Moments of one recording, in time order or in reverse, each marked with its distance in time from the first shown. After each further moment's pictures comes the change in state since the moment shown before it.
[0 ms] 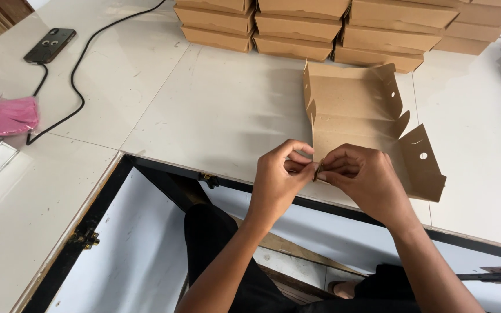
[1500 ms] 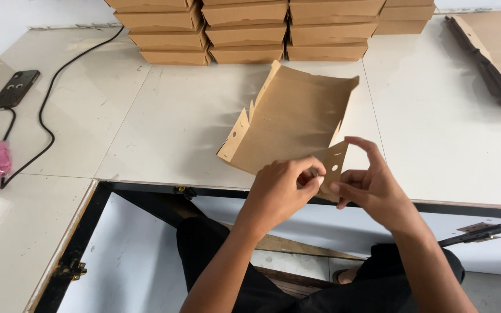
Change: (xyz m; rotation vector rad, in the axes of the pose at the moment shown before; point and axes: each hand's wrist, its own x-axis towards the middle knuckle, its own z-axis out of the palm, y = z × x) left_hand -0.006 0.060 0.037 0.657 -0.478 -0.054; right_hand -0.056 0.054 -0.040 0.471 0.000 0.084
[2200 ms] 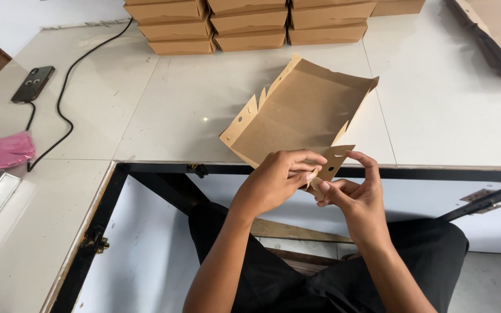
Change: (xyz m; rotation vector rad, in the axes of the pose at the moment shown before) left_hand -0.049 -0.008 -0.015 -0.407 -0.216 0.078; right_hand -0.060 0.048 0.073 0.307 0.366 -0.160
